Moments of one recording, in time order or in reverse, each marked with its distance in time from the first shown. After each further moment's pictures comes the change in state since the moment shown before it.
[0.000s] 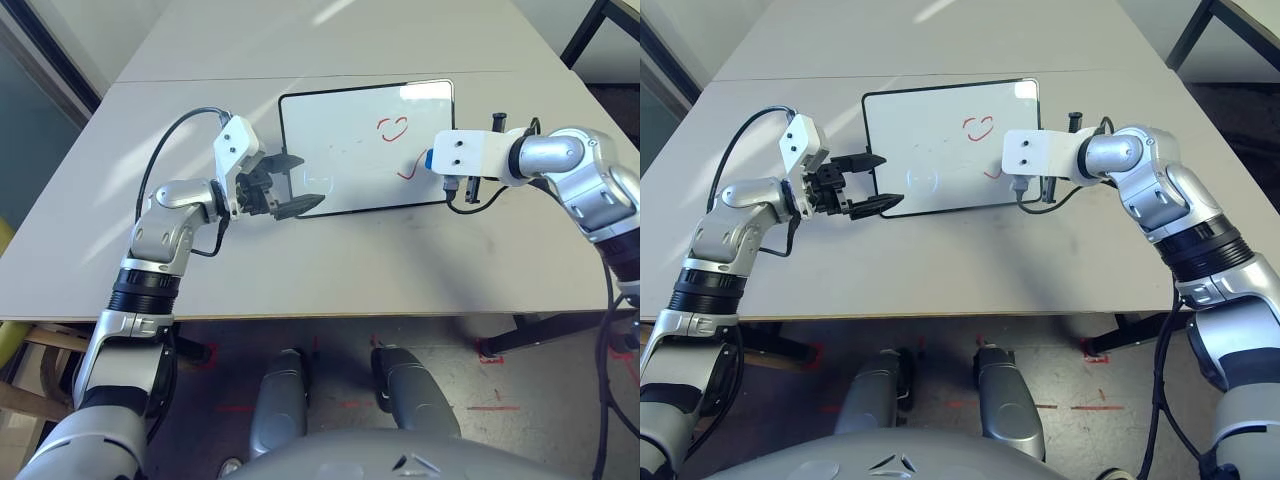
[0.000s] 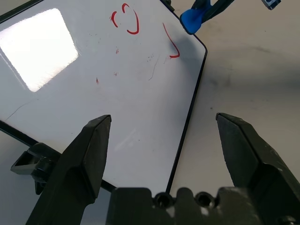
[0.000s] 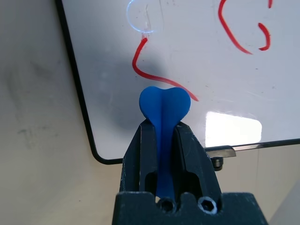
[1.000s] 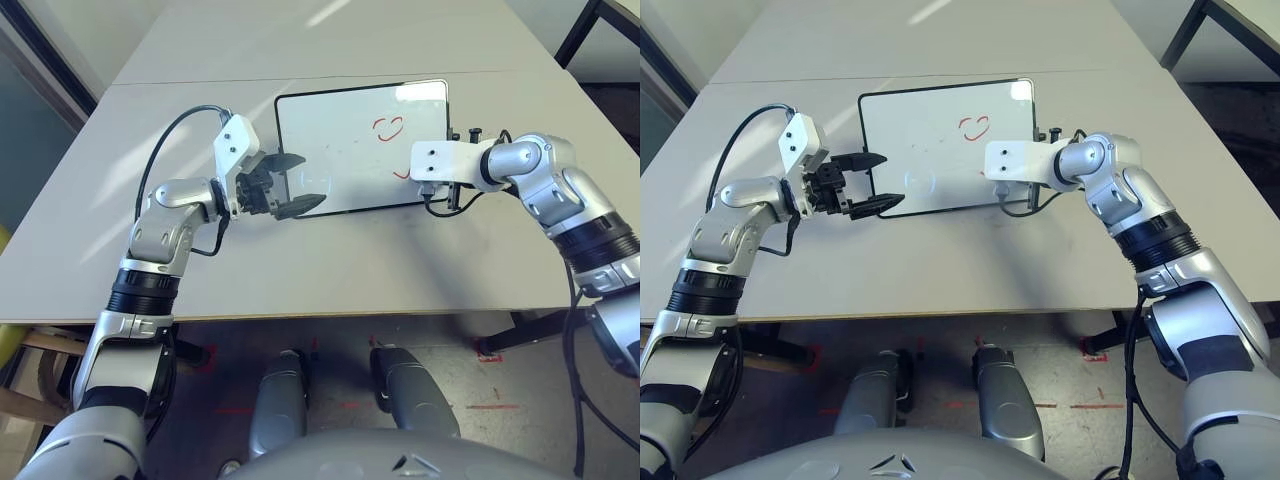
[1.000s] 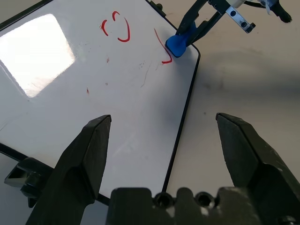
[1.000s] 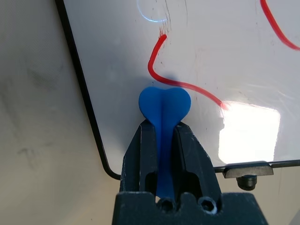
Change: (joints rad) left arm 0.010 0.004 0.001 -0.026 0.000 0.008 0.002; right arm -0.060 0.175 0.001 0.175 -0.148 0.004 0.029
